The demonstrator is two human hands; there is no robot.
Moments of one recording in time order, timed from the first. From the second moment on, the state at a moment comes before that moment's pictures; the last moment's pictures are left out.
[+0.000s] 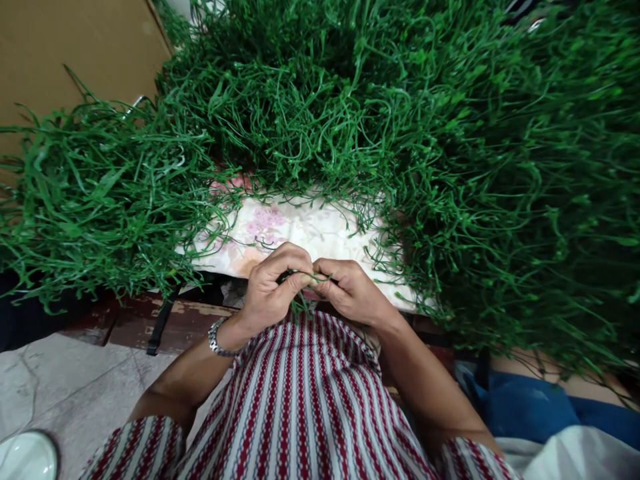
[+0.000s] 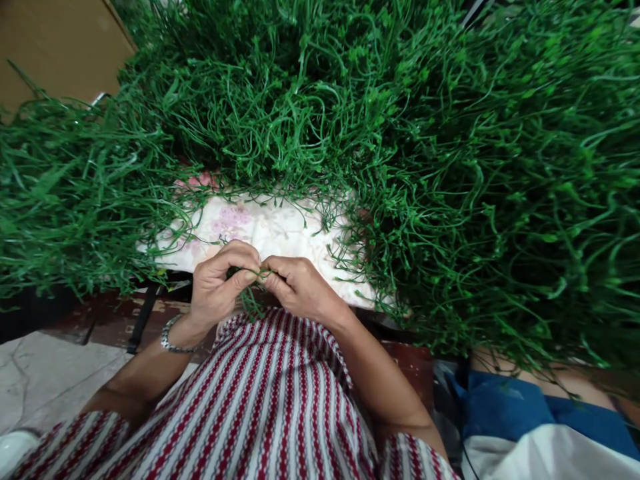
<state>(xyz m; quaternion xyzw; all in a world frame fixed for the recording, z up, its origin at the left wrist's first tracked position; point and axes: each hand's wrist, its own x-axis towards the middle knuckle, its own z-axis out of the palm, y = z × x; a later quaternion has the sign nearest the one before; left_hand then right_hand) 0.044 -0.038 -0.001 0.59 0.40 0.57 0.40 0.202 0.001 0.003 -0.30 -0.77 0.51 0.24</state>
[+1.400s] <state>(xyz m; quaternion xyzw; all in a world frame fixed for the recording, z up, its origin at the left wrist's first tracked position) 0.008 0.007 0.002 0.27 0.42 0.65 0.58 0.158 0.041 -0.005 -0.34 -0.74 0.49 0.31</state>
